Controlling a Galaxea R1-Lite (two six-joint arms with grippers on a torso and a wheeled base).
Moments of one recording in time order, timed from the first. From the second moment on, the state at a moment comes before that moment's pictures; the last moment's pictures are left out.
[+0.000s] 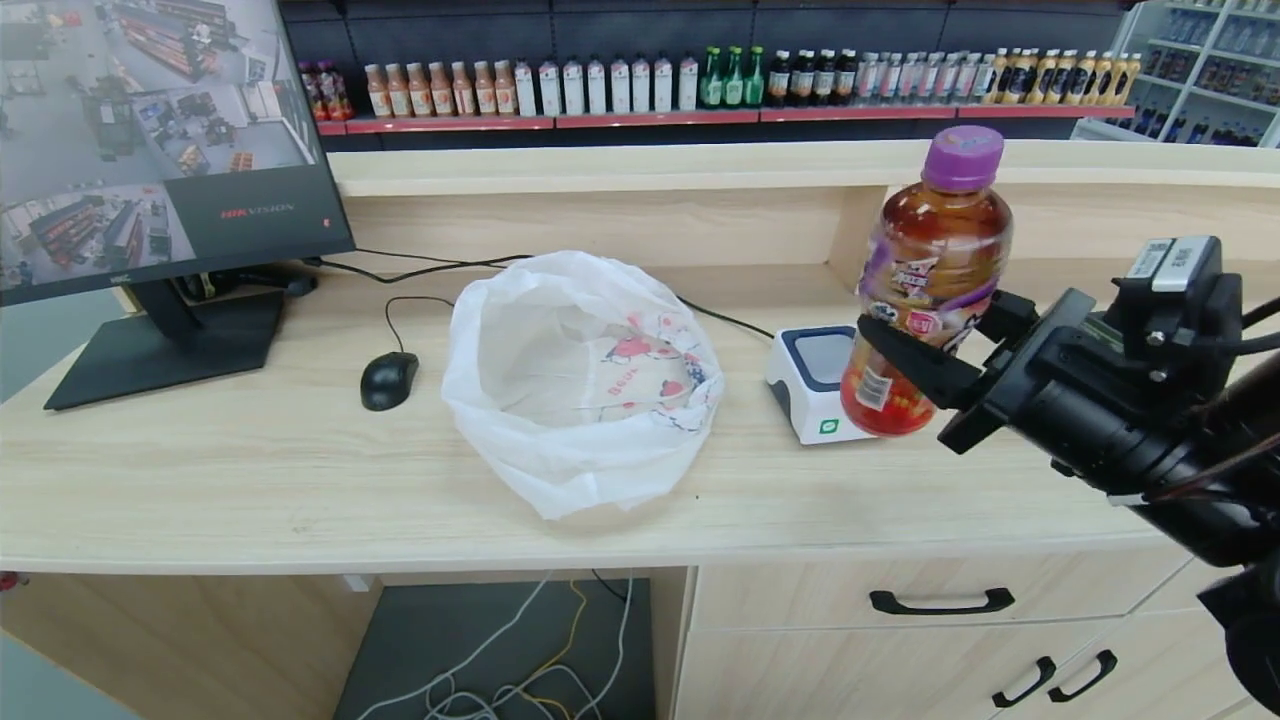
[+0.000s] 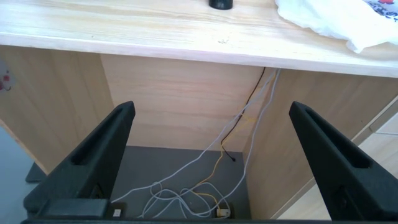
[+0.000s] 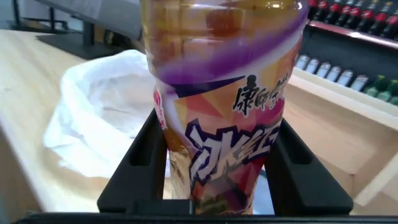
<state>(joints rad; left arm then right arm) 0.00 0.00 0.00 0.00 0.01 -0.01 0.36 1.65 -0.52 -1.51 0.43 -0.29</state>
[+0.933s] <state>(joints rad) 0.00 0.00 0.00 0.00 0.01 -0.01 0.33 1.94 -0.86 -1.53 0.57 -0.95</state>
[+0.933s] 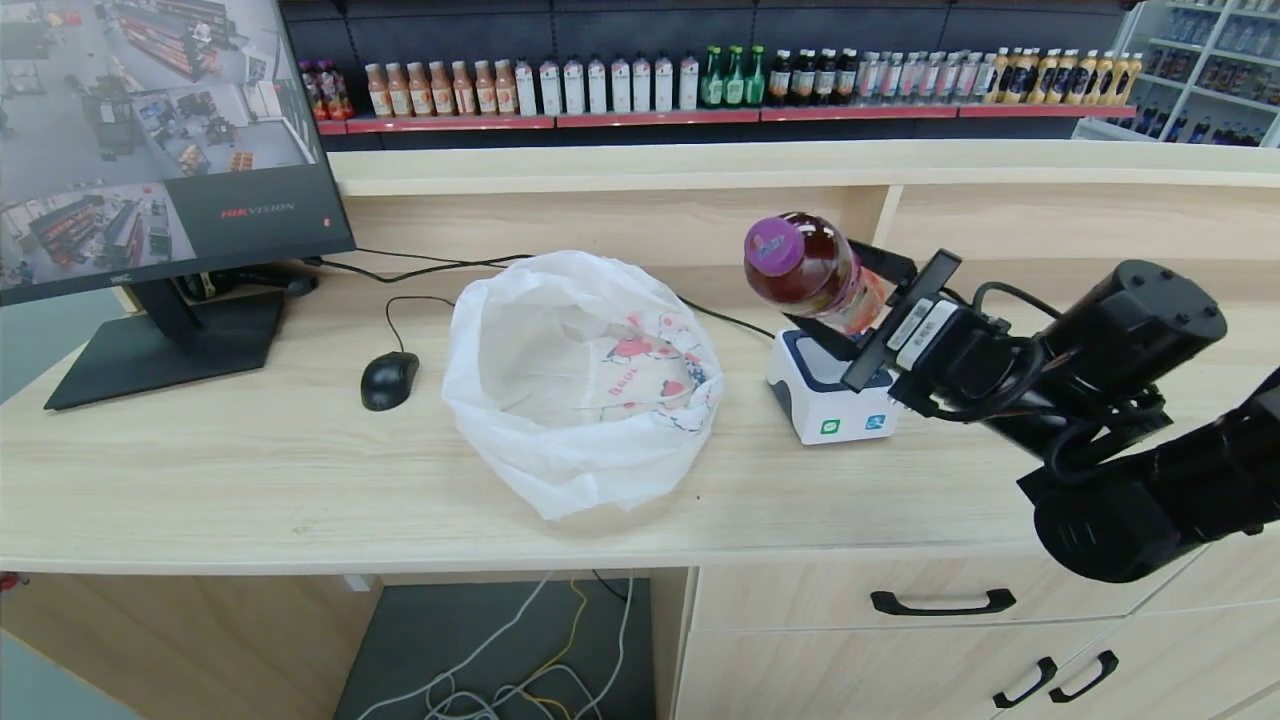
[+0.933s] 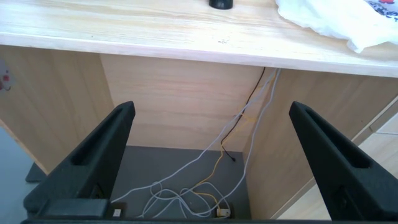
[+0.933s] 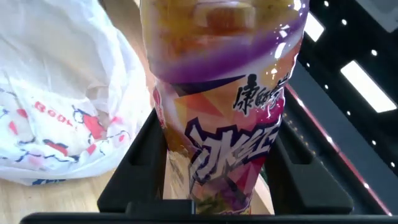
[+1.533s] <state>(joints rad) 0.00 0.00 0.00 0.00 0.01 -0.01 0.25 2.00 -0.86 -1.54 0.76 -1.08</state>
